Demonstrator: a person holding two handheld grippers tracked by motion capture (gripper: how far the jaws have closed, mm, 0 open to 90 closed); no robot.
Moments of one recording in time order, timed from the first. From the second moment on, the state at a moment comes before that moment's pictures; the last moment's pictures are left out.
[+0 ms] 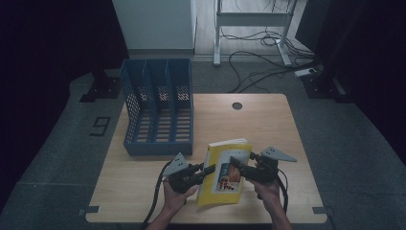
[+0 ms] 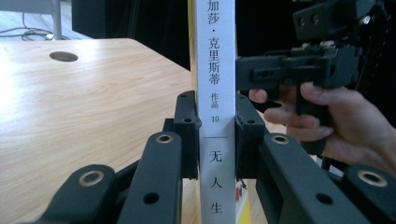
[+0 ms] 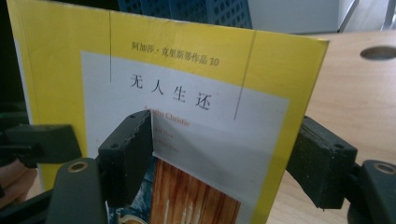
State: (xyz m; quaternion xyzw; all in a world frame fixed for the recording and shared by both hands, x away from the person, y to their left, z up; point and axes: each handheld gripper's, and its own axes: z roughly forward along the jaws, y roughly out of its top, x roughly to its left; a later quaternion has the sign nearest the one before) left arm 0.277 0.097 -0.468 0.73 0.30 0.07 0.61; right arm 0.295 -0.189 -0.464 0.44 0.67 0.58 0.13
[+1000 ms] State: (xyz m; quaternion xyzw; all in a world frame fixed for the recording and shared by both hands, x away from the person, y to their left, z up) left arm 0.276 0.094 -0.471 0.74 0.27 0.09 0.61; right arm 0.281 -0.193 -0.448 0.41 0.66 0.60 0.18
